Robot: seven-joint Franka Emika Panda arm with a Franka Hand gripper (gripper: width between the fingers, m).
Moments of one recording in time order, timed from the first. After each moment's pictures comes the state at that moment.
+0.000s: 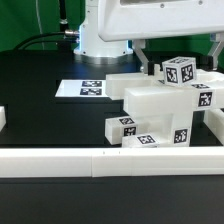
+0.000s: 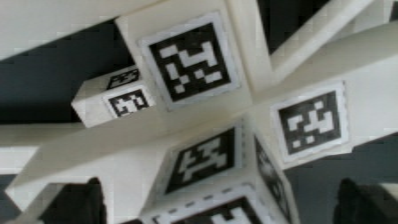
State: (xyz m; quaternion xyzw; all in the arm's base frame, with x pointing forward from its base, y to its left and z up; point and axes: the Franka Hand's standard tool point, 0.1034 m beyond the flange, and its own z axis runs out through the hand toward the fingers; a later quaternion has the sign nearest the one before) arm 0.627 0.051 0.120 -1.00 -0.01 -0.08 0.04
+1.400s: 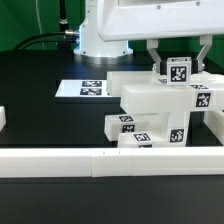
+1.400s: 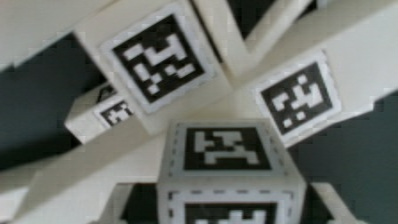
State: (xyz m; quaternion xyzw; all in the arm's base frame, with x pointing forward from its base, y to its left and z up) arm 0.629 0.051 0.119 -0.98 0.19 -0.08 0.05
